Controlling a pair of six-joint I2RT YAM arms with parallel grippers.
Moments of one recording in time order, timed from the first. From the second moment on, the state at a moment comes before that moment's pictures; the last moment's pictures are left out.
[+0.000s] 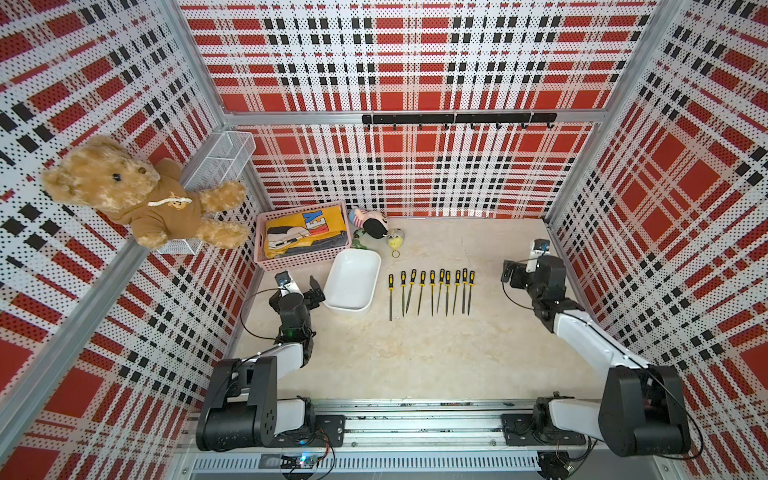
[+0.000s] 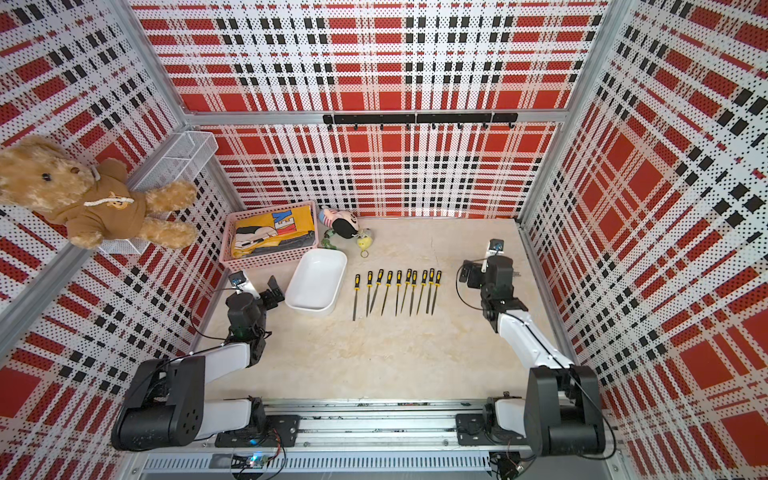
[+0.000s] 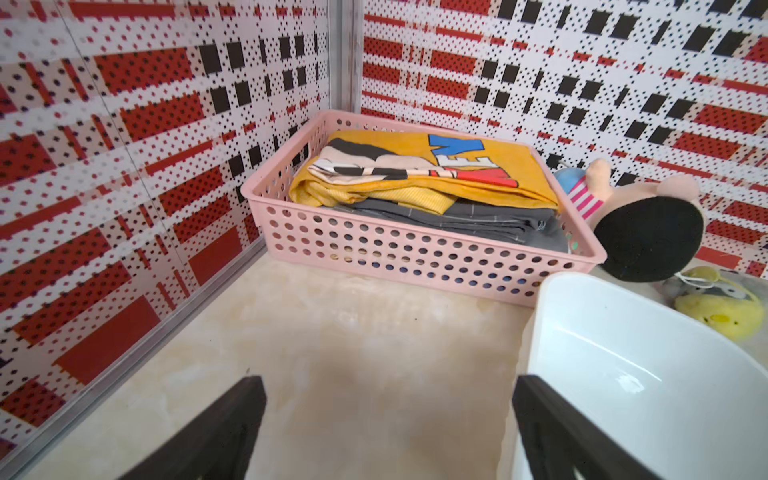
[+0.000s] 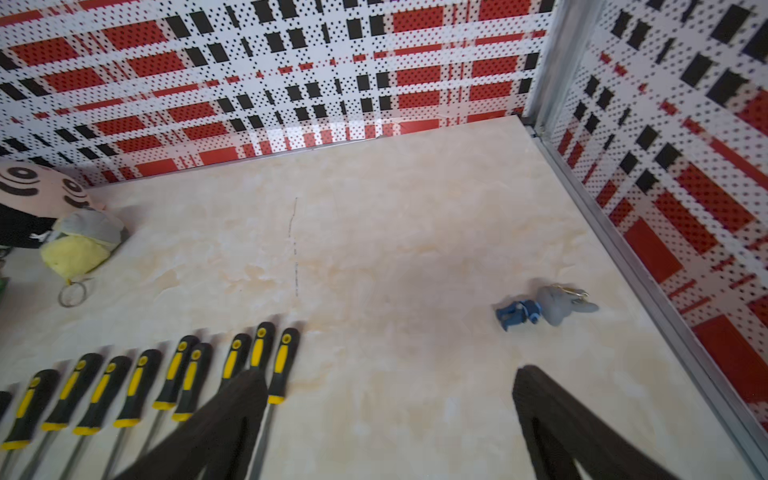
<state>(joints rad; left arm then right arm) 0.05 1.33 0.29 0.85 -0.27 -0.18 0.02 1.25 0.65 0.18 0.12 0.14</state>
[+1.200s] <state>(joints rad) -0.04 1.54 0.24 1.26 -0.31 -0.08 0.02 1.54 0.30 1.03 0.12 0.01</state>
